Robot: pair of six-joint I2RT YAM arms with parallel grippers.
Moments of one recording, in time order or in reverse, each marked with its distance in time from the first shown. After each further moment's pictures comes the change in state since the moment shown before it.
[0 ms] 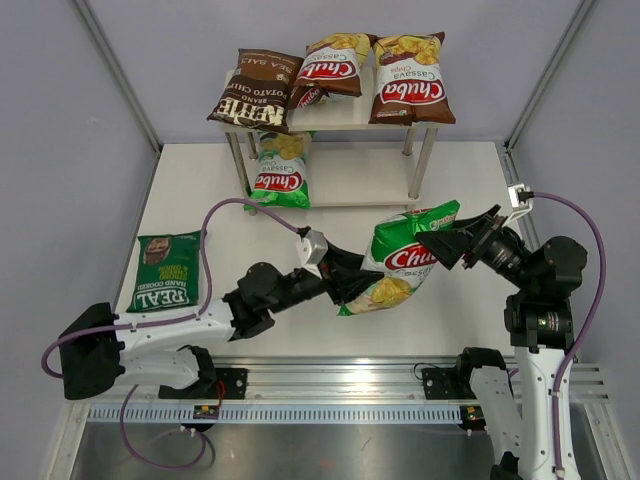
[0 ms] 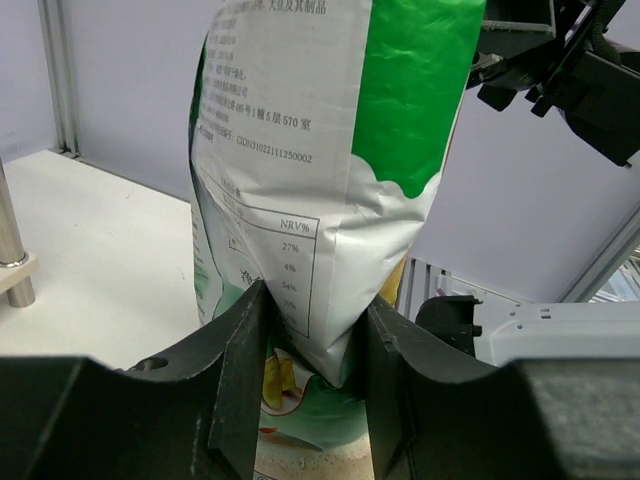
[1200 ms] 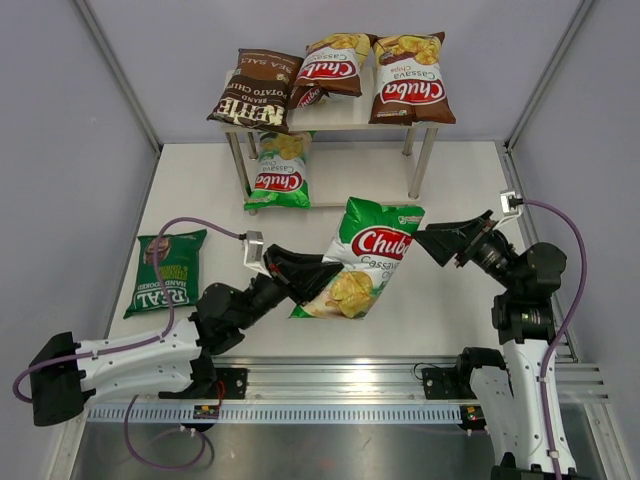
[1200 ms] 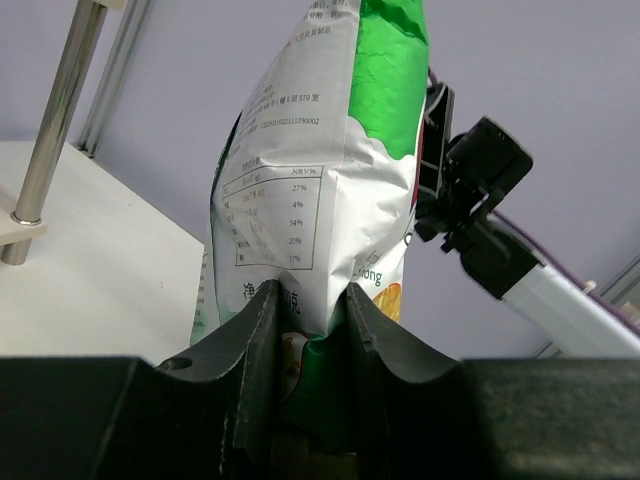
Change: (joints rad) left arm 0.023 -0.306 -0.225 0.049 -0.205 -0.275; right arm 0.006 -0.013 -0.206 0.196 0.068 0.011
